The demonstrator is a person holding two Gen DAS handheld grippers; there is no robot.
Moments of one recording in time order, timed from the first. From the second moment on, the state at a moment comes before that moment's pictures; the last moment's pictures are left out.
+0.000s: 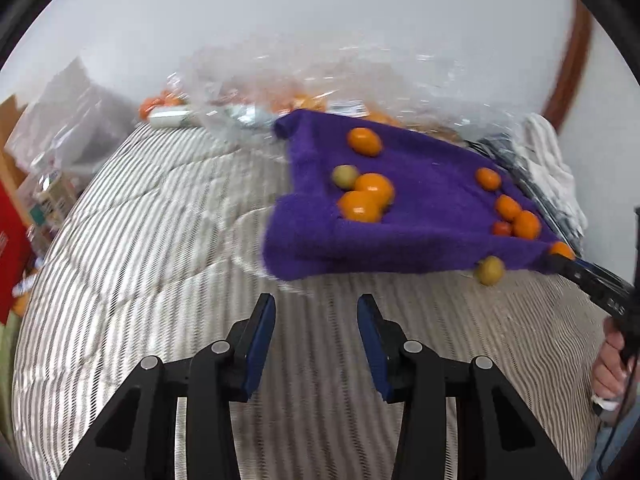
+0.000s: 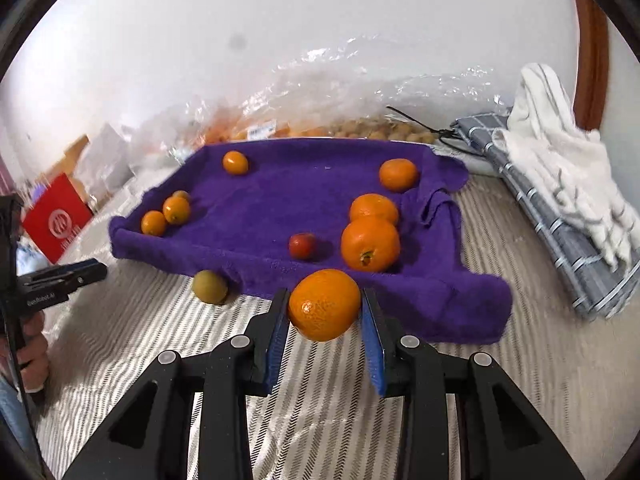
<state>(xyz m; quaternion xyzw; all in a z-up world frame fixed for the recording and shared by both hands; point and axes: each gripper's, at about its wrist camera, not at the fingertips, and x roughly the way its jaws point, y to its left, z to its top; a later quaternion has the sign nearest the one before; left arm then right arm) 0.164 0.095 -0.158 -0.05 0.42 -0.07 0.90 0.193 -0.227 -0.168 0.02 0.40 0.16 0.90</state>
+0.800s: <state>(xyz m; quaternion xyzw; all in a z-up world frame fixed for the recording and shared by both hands) 0.210 -0.049 -0.167 -0.05 0.47 -0.16 0.87 0.203 -0.281 -0.172 0.12 0.41 0.10 0.90</state>
